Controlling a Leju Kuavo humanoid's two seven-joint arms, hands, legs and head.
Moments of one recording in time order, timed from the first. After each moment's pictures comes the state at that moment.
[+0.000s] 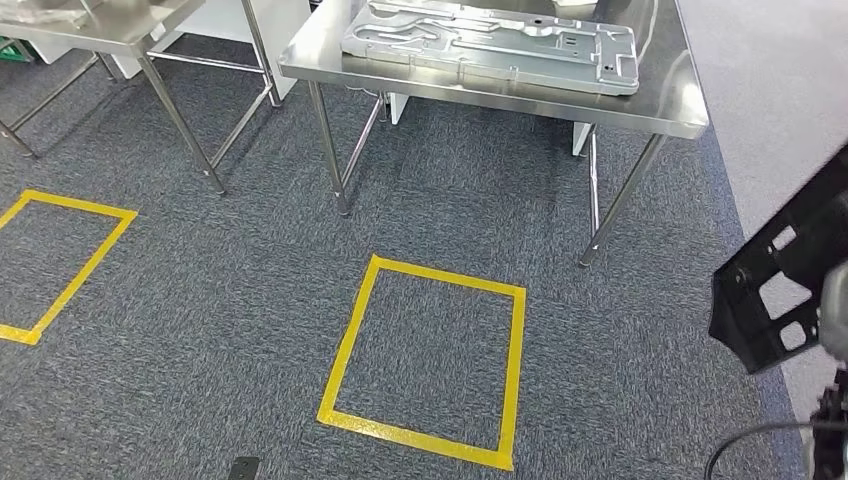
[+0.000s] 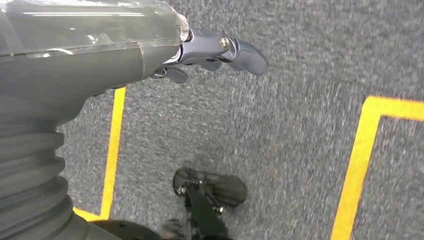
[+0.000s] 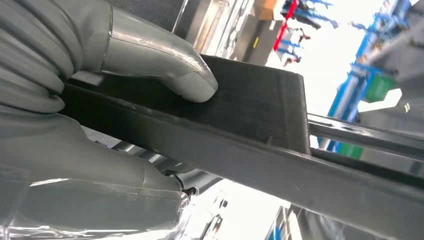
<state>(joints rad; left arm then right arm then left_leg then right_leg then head) -0.04 -0.13 0.69 -0.19 -0.59 0.17 -0.31 -0.32 -0.16 -0.32 -1.65 0.08 -0.04 -0.32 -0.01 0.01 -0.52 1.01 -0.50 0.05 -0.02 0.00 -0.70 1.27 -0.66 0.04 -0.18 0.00</state>
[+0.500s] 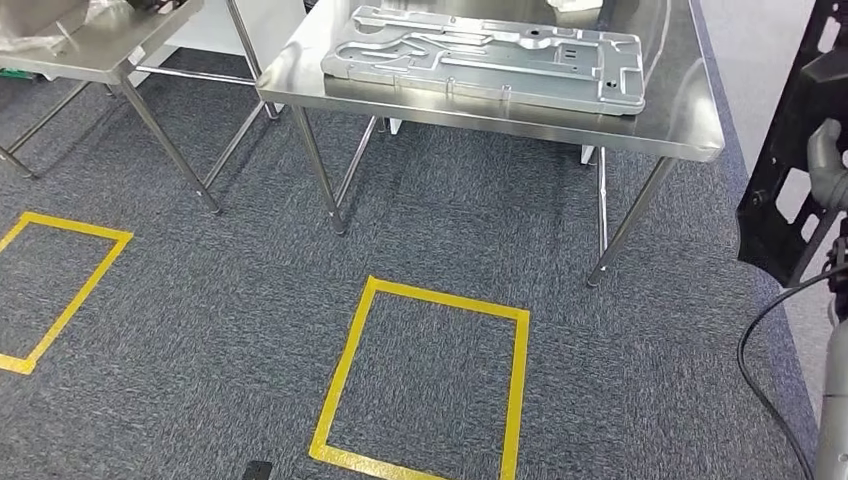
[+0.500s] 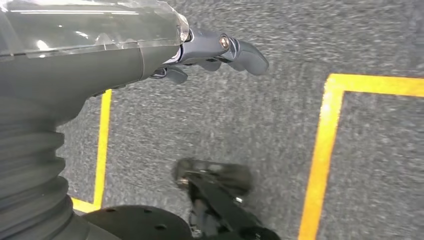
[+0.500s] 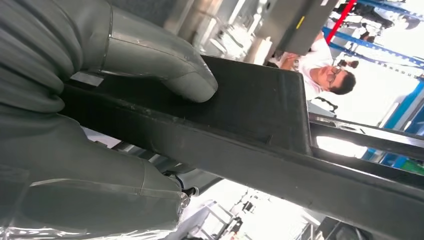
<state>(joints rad) -0.04 -0.13 0.69 -0.19 -0.63 0.16 -0.31 -0.84 -0.30 -0.04 -1.14 0.22 -0.12 -0.18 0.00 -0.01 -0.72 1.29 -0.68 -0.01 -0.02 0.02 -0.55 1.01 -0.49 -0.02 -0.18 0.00</state>
